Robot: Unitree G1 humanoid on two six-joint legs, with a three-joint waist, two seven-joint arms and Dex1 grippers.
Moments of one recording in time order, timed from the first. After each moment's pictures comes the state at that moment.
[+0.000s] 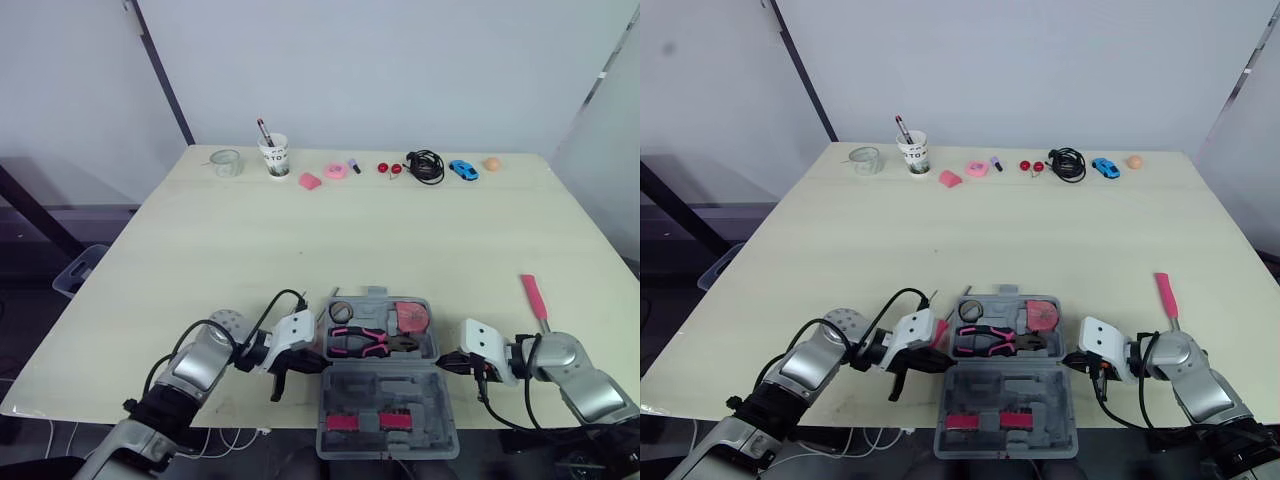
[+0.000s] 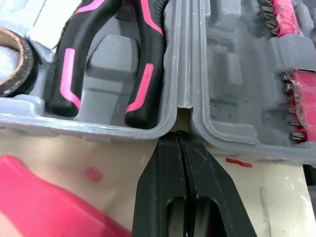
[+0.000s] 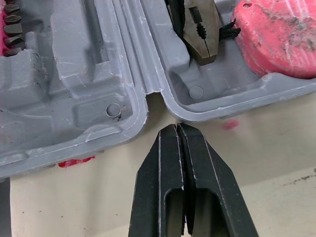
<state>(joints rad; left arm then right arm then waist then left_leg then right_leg) -0.35 0.64 -0.34 0.17 -0.07 0.21 -1.30 -0.16 -0.70 0.23 0.06 0.05 0.13 1.11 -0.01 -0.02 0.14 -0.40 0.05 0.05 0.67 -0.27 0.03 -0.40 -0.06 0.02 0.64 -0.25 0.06</state>
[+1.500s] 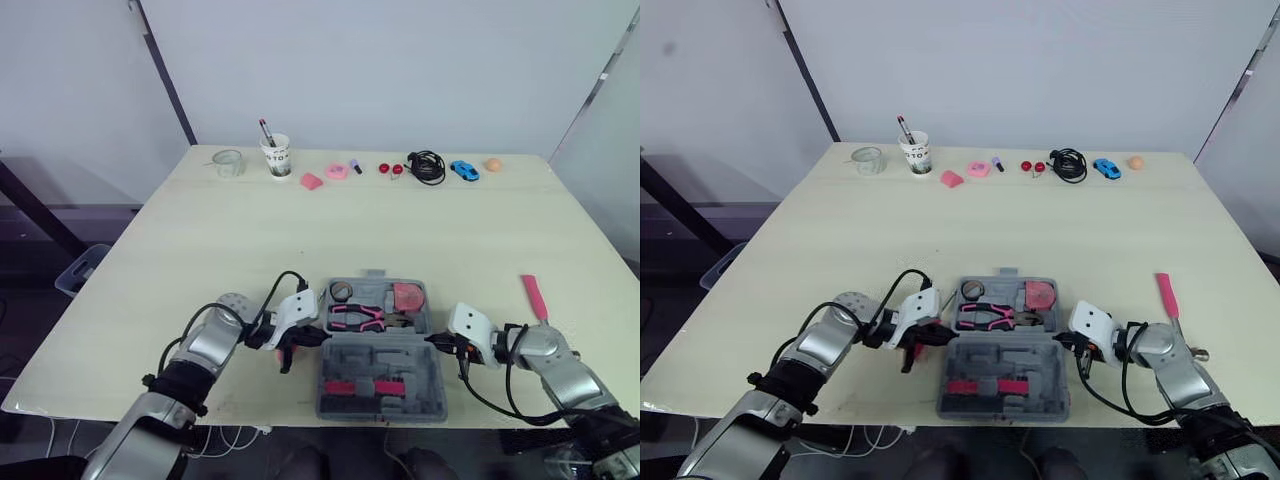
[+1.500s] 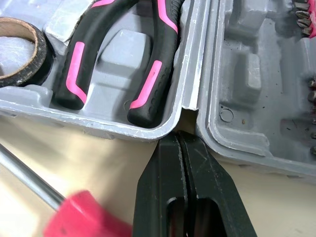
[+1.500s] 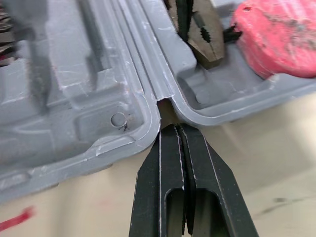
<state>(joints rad) -0.53 0.53 -0.32 0.46 0.01 0.10 -1.20 -0.25 -0.60 0.22 0.20 0.00 0.10 0.95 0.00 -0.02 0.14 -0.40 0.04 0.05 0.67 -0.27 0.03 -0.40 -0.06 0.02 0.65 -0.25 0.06</state>
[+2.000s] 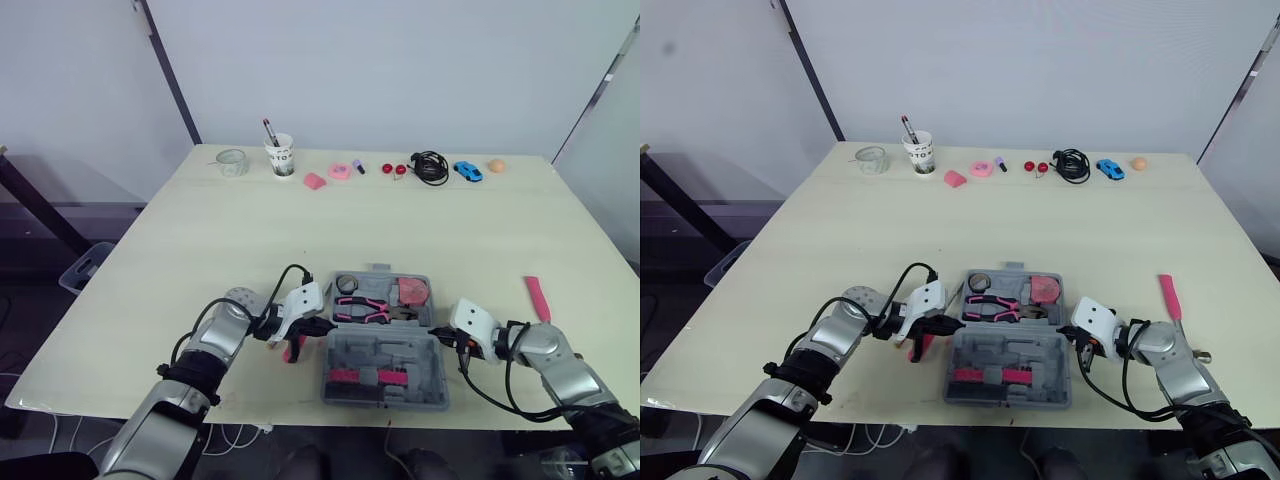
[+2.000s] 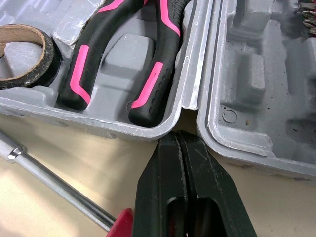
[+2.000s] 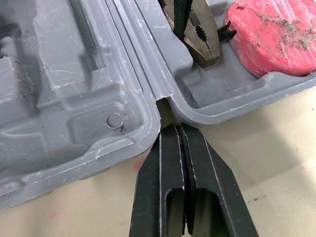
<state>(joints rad) -0.55 0.52 -0.32 0.51 0.02 0.05 -1.20 -0.25 -0.60 0.22 0.20 0.00 0.10 0.93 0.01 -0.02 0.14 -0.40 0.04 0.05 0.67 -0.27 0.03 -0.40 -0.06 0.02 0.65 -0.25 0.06</state>
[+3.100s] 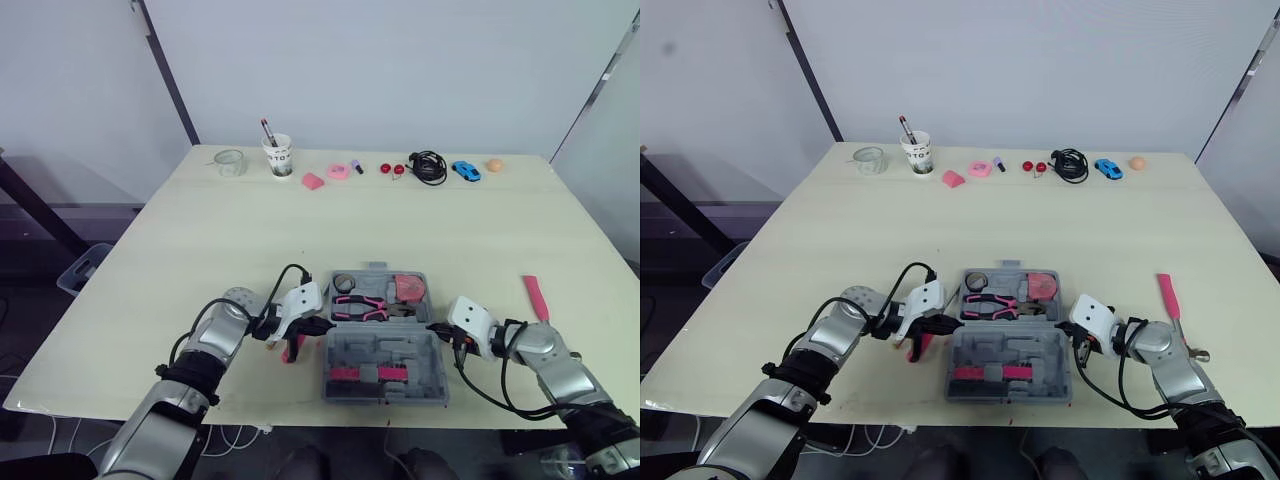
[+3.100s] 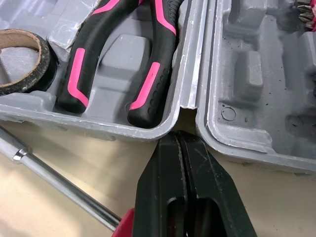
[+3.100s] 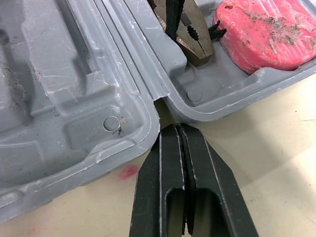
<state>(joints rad) -0.55 0.52 -0.31 0.51 0.04 0.04 -1.20 -0.26 -0.57 0.21 0.22 -0.01 0.08 0.89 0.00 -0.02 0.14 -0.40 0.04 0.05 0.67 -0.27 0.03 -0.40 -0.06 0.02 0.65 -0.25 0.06</state>
